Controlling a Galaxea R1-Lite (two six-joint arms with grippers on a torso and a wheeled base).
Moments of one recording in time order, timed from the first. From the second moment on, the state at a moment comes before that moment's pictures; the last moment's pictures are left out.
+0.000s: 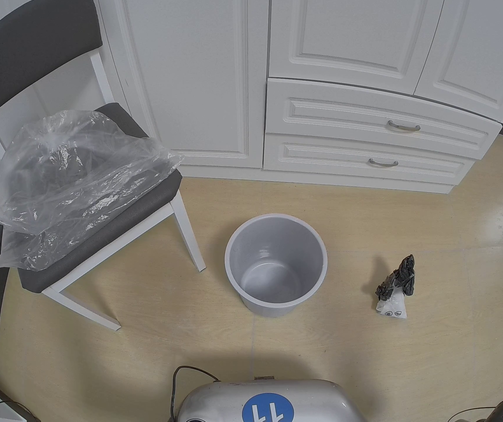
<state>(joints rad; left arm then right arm) 0.44 1.24 -0.34 -0.87 0.02 0.36 0.33 0.85 -0.57 -0.44 -0.14 0.19</state>
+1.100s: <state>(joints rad) 0.36 1.14 -0.25 -0.87 -0.11 0.36 0.33 0.87 -0.56 -0.44 -0.14 0.18</state>
